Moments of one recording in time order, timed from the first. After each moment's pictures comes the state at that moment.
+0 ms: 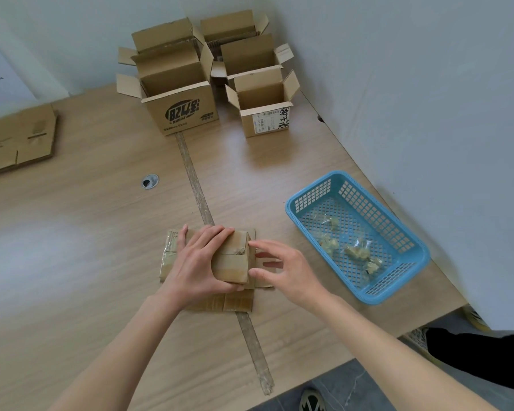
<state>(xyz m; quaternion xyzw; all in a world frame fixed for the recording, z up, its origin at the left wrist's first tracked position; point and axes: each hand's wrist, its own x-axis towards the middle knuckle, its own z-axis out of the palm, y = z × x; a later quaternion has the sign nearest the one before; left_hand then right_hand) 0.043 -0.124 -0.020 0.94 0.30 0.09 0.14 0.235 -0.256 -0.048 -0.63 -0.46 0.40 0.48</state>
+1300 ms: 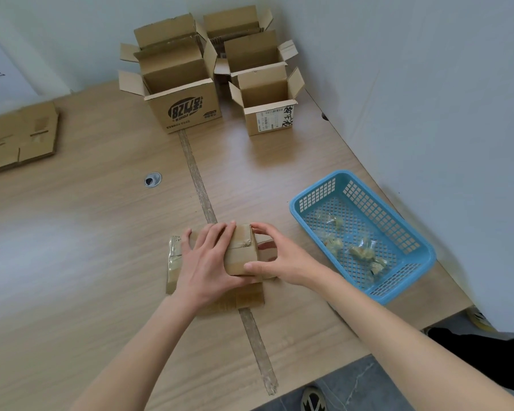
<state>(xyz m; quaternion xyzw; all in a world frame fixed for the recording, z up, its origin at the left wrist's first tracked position) 0.054 -0.134 -0.030 0.92 0.37 0.05 0.08 0.248 -0.227 -0.034 -0.61 -0.46 0.51 0.39</state>
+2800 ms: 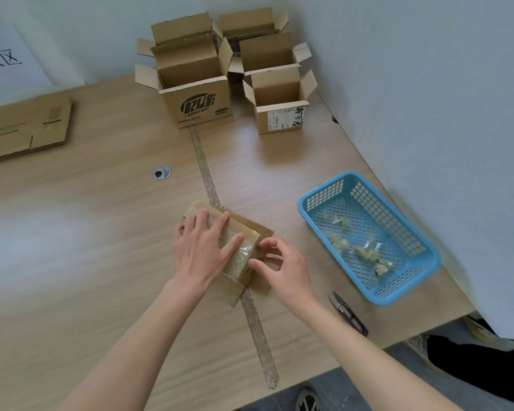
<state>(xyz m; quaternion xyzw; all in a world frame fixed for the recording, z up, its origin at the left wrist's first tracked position) 0.052 -0.127 -0.011 0.87 0.49 0.05 0.00 0.197 -0.249 -0.055 -0.69 -0.40 0.32 0.52</state>
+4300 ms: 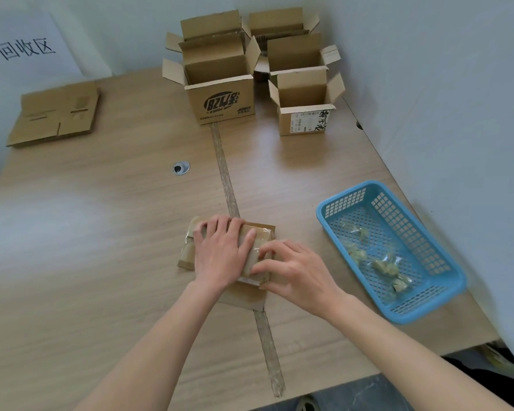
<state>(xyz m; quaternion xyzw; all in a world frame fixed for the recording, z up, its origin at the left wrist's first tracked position) 0.060 -0.127 -0.031 0.85 0.53 0.04 0.04 0.223 -0.239 -0.026 -0.57 -0.77 0.10 0.27</state>
